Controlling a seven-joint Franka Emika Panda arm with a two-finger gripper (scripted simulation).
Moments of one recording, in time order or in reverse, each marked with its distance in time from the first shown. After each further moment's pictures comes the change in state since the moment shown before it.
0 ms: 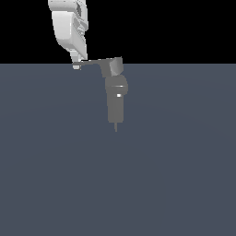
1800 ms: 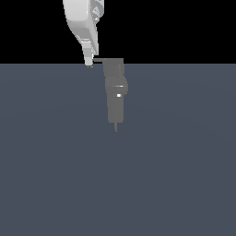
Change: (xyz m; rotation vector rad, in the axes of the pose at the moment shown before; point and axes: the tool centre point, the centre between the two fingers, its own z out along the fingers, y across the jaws) arm 0.055 0.087 0.002 -0.007 0.001 -0.016
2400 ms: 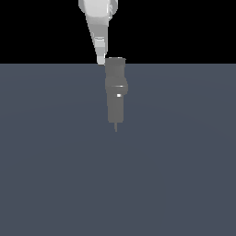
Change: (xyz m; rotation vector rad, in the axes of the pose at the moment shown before) arm 0.032 0.012 0.000 -0.006 0.004 -0.033
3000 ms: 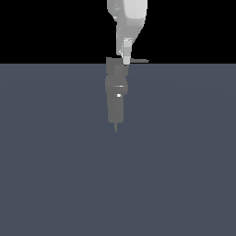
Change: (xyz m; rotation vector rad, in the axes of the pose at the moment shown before) arm 0.063 -0.001 0.000 0.002 -0.003 0.009
